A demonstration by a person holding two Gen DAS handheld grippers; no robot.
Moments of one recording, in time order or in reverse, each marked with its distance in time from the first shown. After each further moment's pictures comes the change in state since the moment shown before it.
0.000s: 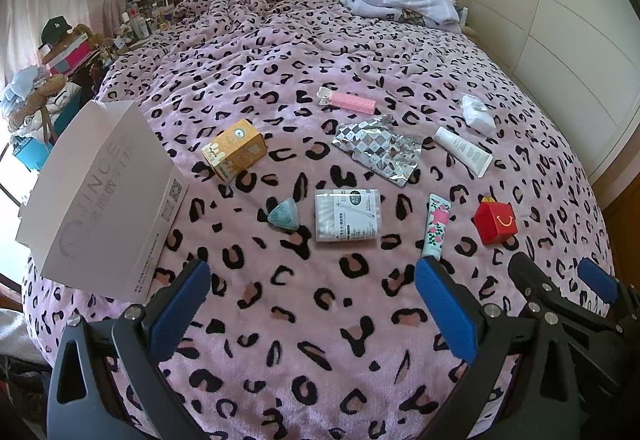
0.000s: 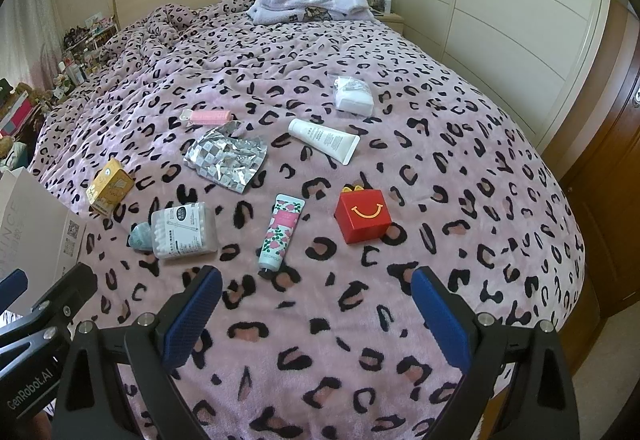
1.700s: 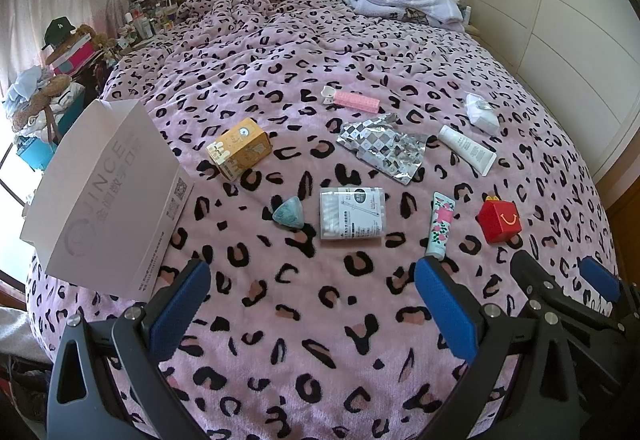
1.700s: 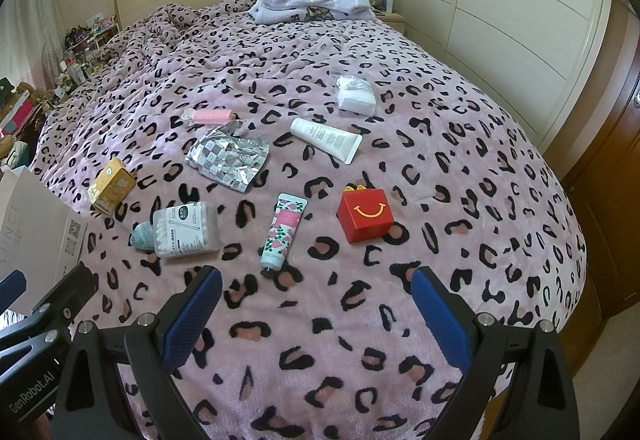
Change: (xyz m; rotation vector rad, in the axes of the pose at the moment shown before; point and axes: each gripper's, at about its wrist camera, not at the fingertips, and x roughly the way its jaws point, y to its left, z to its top) left arm -0.001 -0.001 -0.004 -0.001 0.001 0.017; right arm -0.002 0.002 -0.002 0.000 0.001 0.004
